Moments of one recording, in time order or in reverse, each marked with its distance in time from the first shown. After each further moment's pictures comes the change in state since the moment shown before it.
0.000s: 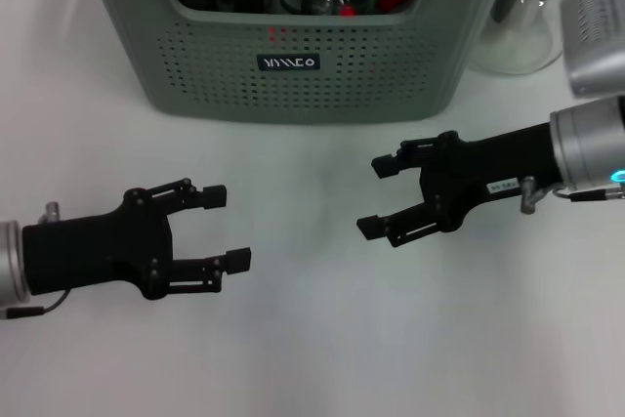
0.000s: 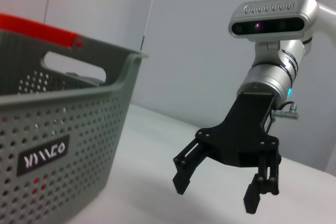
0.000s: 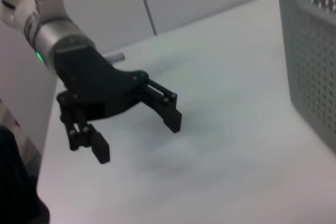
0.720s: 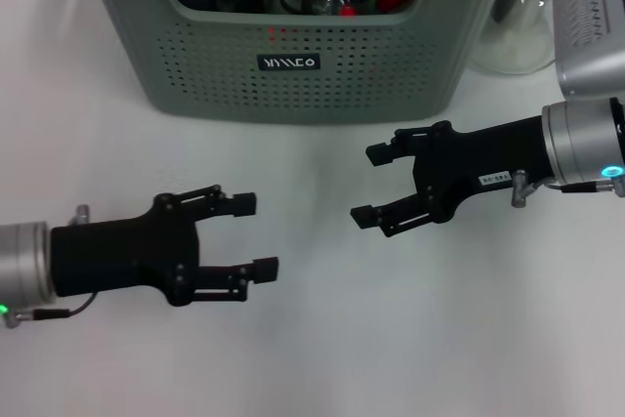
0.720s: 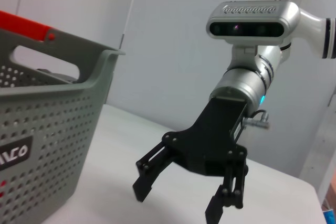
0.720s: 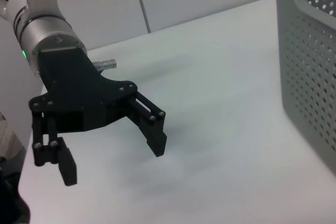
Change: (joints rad) left arm -0.033 -0.008 0.014 -0.053 0.016 0.005 -0.007; right arm 0.004 -0.001 -0.026 0.018 0.033 0.054 -0.054
